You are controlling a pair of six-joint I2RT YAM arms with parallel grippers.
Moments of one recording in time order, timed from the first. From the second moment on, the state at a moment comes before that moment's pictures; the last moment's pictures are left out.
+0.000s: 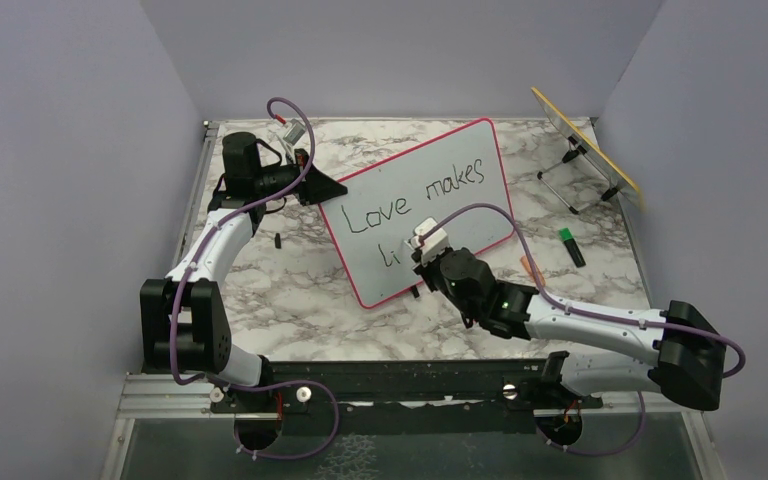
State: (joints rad) left arm -0.05 1.47 1.06 0.08 1.13 -0.27; right arm 1.07 1.18 0.67 0.17 0.50 -0.08
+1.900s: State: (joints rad) left arm -0.05 1.47 1.06 0.08 1.13 -0.27; right arm 1.06 1.21 0.71 -0.11 0.28 -0.07
